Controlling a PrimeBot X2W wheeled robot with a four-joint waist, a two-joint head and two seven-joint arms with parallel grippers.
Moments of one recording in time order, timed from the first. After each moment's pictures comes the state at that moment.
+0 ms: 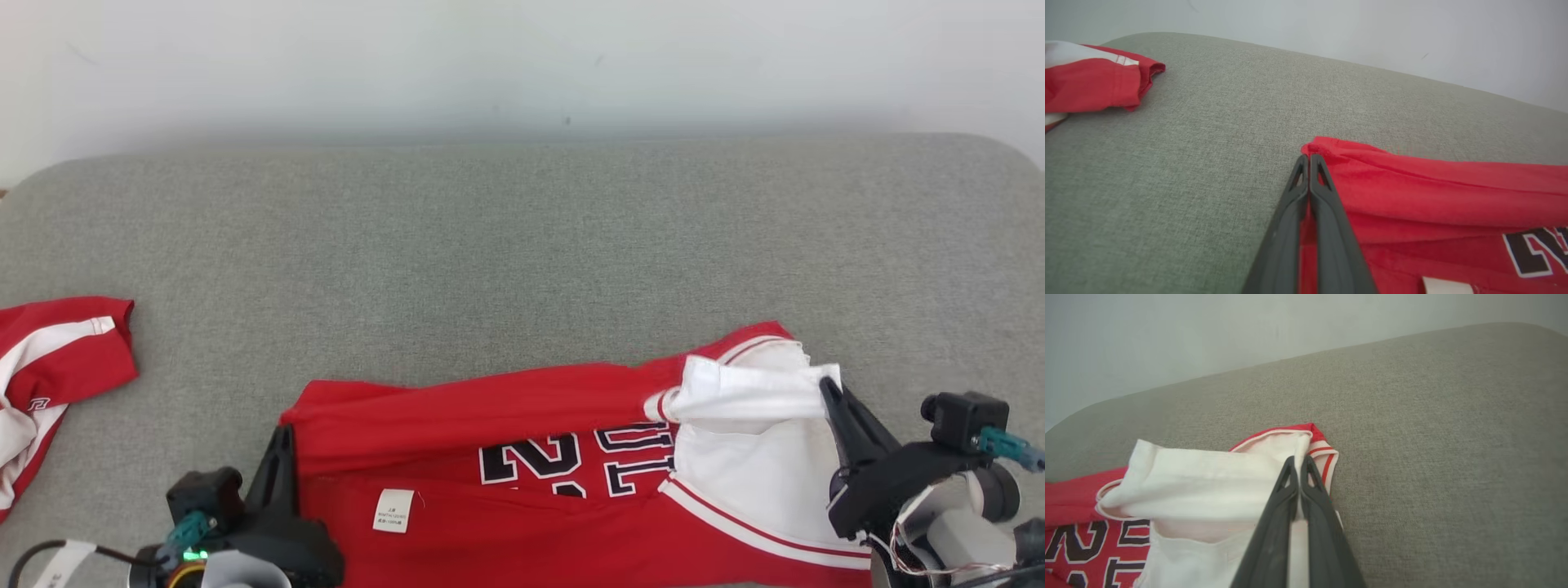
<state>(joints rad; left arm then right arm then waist) -0.40 0.05 -0.07 0.57 -0.24 0.06 -0.26 -0.44 -0.50 0.68 0.58 0.83 0.13 -0.26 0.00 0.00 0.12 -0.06</state>
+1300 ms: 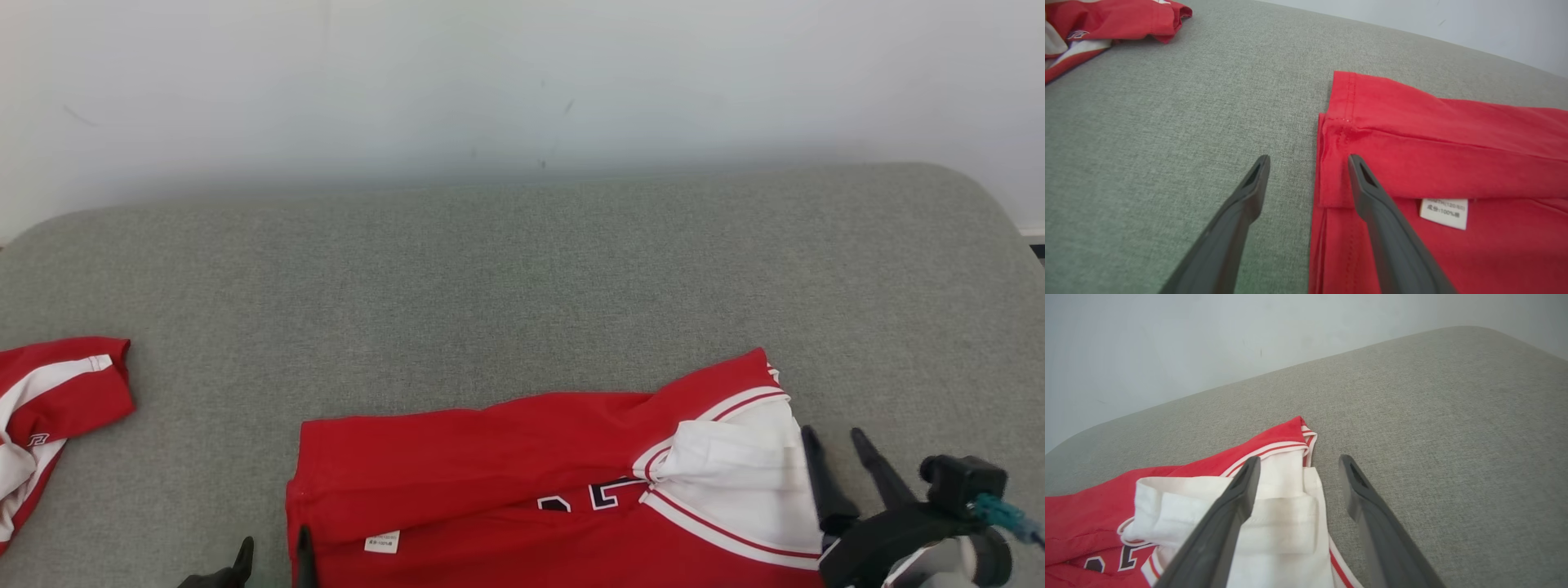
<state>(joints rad) -0.21 0.05 -0.08 0.53 -0.27 0.13 -0.26 -0.27 -0.40 0.47 0.53 0.68 0.13 -0.26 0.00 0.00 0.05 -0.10</state>
